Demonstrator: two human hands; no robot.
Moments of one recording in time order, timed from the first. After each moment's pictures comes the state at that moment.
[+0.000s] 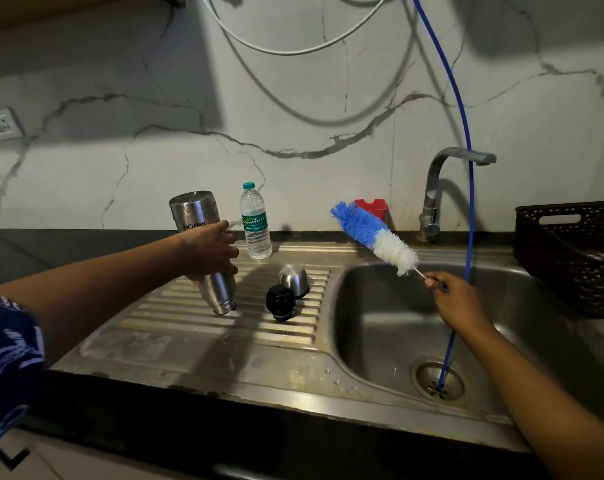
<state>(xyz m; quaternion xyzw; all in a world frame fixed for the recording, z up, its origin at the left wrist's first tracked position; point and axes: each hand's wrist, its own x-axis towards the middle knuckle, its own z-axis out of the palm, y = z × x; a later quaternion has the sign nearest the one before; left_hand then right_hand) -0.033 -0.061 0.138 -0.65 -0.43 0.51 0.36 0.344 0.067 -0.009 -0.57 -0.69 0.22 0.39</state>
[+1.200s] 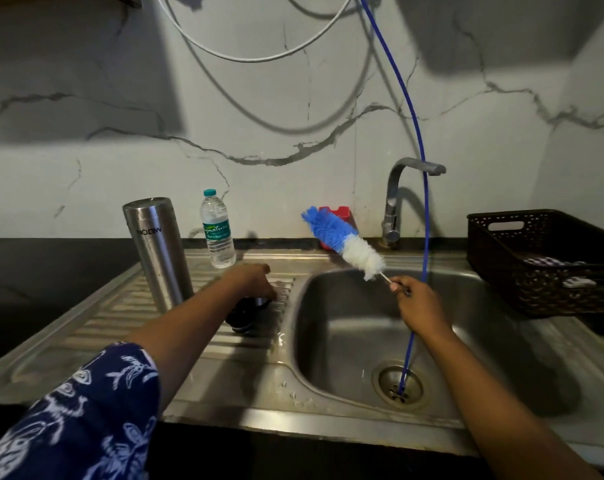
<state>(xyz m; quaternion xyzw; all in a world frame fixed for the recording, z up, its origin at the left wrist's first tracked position) 0.047 0.041 0.056 -0.60 -0.80 0.01 -0.07 0.352 0.059 0.004 -0.59 -0.68 0.22 0.39</state>
